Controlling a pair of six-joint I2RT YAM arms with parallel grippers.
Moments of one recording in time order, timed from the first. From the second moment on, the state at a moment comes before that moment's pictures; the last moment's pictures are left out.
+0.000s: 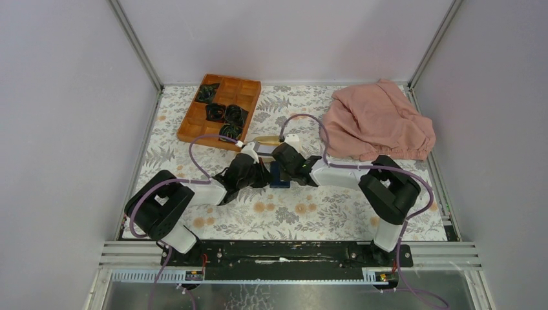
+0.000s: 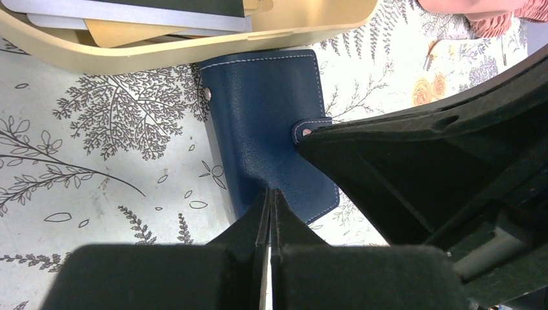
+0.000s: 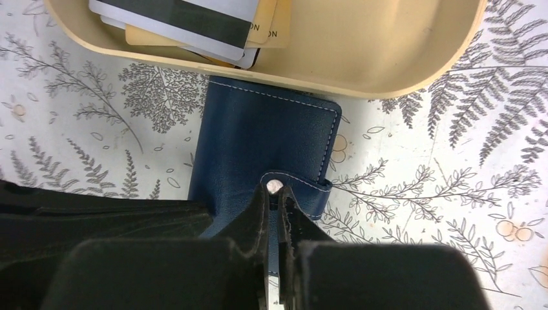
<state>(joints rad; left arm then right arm) -0.64 1.56 0.50 0.49 0.10 -0.73 0.90 1.82 1.07 -0.19 0.35 0.61</state>
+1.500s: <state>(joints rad) -0.64 1.26 0.44 0.36 0.05 -0.73 0.71 1.32 0.73 0.04 -0.24 0.70</state>
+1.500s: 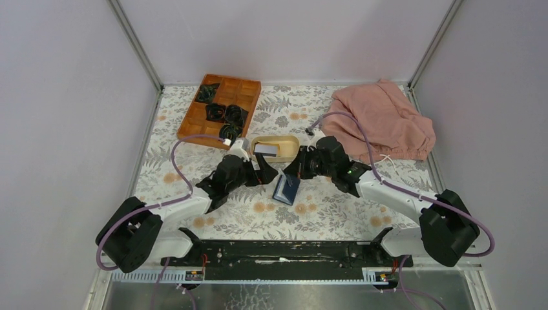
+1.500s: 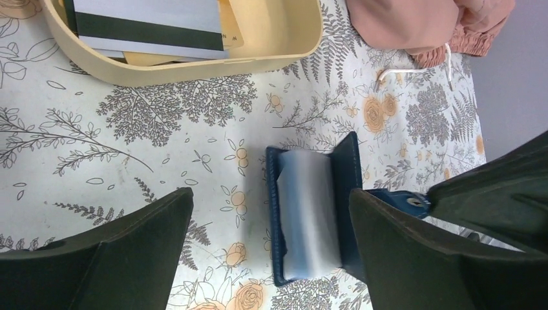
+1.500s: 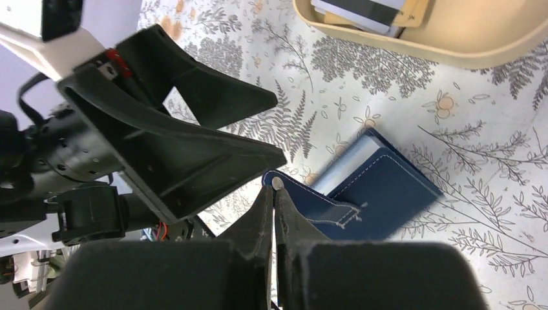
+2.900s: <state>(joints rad) -0.65 1.27 0.45 0.43 0.08 -0.79 0.70 1.19 0.52 -0.12 0.12 0.65</state>
